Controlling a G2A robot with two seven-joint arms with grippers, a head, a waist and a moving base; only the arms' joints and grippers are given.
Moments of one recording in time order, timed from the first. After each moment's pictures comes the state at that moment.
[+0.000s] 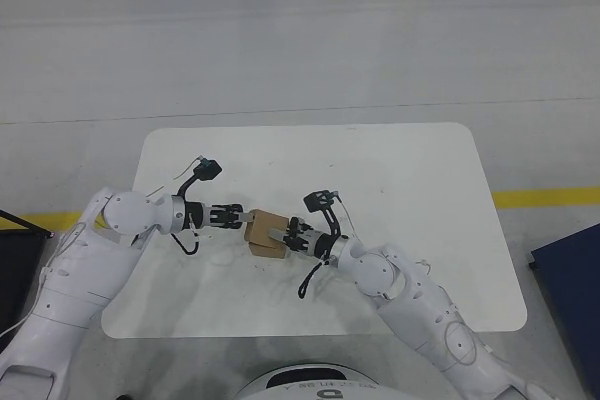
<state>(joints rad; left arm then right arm) 1.11 -0.91 -1.10 -1.48 0.06 -0.19 -1.11 -1.35 -1.30 0.93 -1.53 -0.52 -0.14 0.45</state>
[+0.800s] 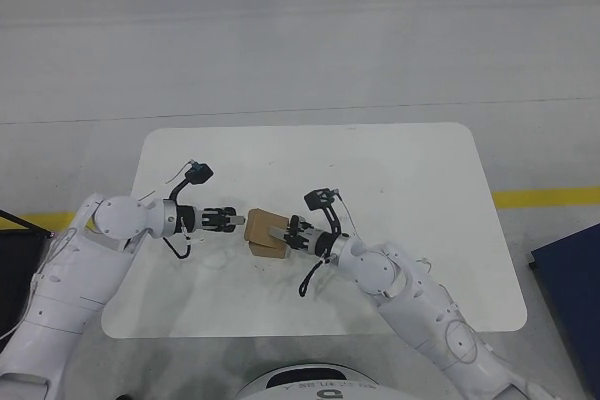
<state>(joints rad) 1.15 -0.89 -1.15 -1.49 0.07 -0.20 -1.13 -1.33 -1.30 0.93 -1.53 -0.52 -0.14 0.46</state>
